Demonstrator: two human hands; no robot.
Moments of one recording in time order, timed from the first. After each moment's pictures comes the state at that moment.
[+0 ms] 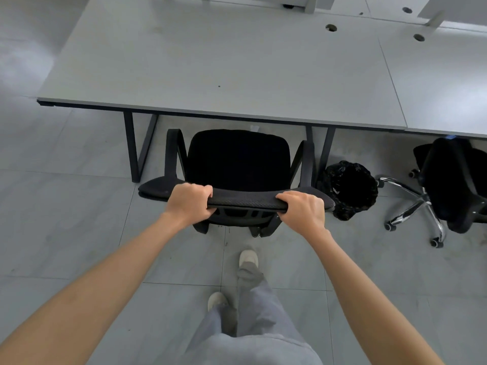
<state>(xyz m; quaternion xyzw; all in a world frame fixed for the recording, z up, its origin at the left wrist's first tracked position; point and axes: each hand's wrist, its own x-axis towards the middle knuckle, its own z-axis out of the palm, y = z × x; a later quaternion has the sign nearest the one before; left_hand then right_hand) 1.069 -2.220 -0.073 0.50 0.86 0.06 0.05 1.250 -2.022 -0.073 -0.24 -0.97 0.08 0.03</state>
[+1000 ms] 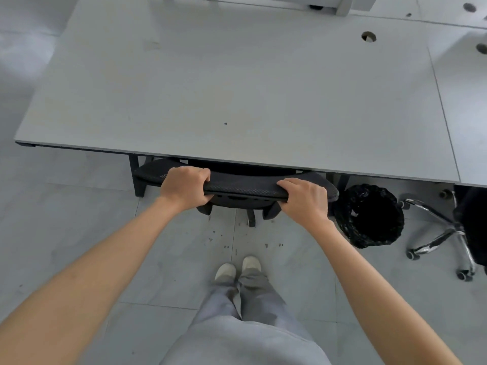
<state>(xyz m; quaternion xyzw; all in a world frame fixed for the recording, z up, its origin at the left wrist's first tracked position) 0.879 -2.097 -0.081 0.46 0.88 0.09 0.03 1.056 -1.895 -0.085 -0.22 -0.97 0.10 0.02</state>
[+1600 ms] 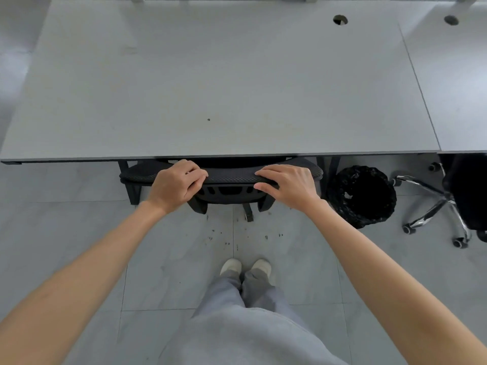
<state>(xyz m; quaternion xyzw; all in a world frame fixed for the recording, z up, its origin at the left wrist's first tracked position) 0.884 -2.109 -0.080 0.57 0.80 0.20 -0.03 1.067 -1.895 -0.072 -0.13 -0.97 0.16 0.09</state>
